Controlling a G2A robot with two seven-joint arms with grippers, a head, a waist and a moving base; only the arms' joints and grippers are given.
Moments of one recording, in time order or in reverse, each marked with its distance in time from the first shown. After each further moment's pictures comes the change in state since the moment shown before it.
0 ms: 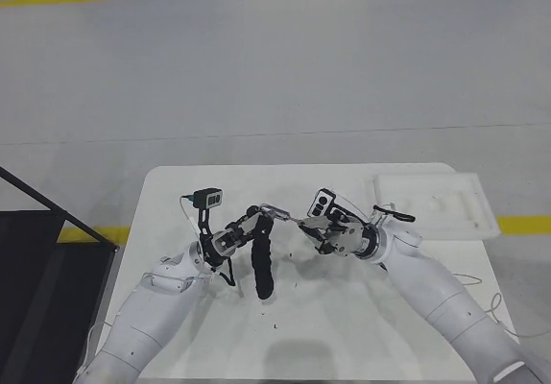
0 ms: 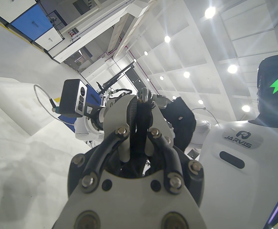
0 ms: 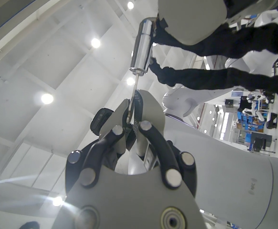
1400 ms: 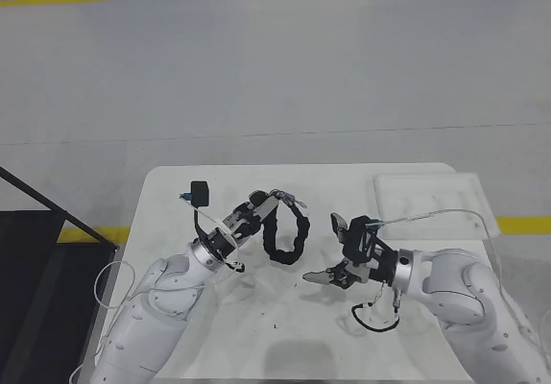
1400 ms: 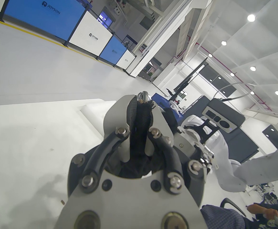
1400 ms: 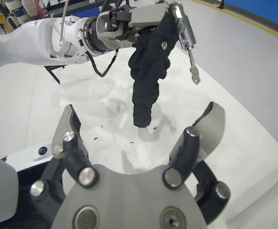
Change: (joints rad) left arm 0.180 -0.014 -0.160 -0.372 0.962 0.408 0.664; right arm -0.452 0.149 0.420 -0.815 -2.187 -0.907 -0.912
